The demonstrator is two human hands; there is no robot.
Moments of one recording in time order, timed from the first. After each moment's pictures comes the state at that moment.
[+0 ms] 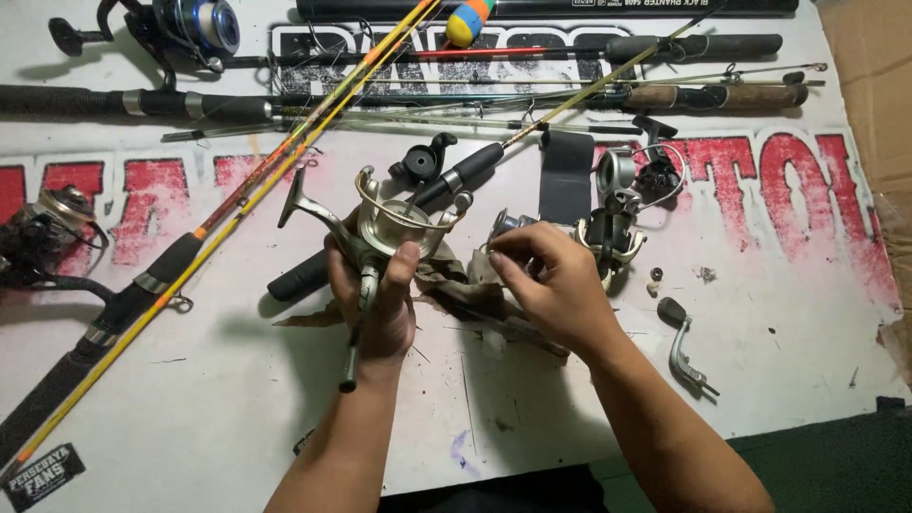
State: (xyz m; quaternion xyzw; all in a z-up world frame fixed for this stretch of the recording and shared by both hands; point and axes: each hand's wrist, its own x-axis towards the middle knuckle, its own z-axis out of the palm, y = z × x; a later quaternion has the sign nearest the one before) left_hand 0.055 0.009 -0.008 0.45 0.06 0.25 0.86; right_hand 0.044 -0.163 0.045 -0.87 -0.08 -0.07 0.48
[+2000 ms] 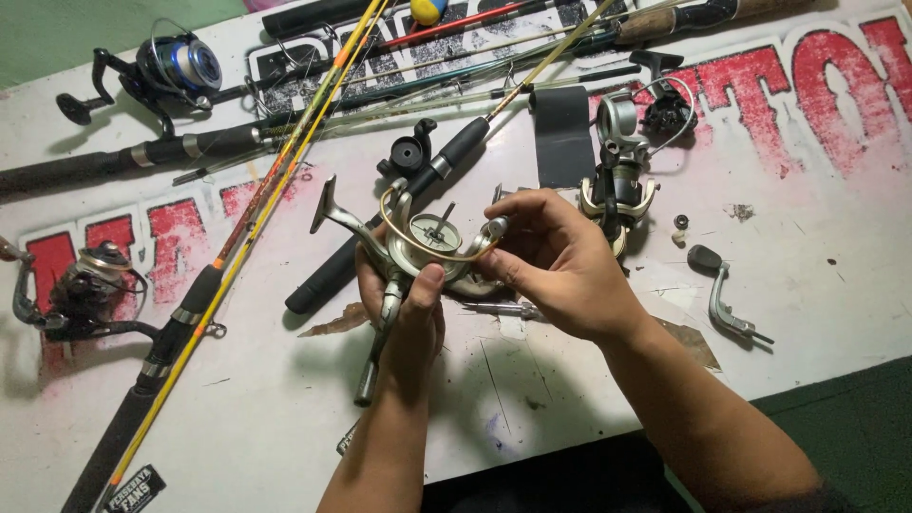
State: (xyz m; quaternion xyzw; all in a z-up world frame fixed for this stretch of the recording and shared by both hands) left_hand 0.038 0.002 -0.035 0.44 -0.01 0.15 0.88; right_hand 0.025 -0.155 0.047 -0.63 -0.05 0.00 0.78
